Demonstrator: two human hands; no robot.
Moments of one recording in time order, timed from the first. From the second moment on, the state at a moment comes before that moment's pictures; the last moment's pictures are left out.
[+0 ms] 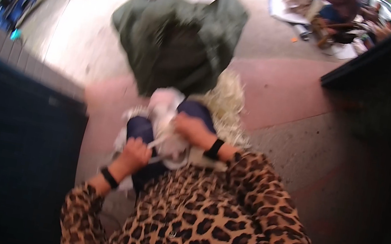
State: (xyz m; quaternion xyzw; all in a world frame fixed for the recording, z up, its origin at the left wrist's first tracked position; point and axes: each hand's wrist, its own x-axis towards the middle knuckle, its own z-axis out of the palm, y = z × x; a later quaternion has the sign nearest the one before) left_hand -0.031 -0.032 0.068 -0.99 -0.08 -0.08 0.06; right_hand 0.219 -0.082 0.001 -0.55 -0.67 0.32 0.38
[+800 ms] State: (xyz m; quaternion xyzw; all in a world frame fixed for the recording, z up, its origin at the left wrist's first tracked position) left_hand -0.110 -0.008 0.150 -0.35 -0.26 -0.38 -0.82; right_hand 0.406 -0.209 0.084 -0.32 -0.17 0.54 0.76
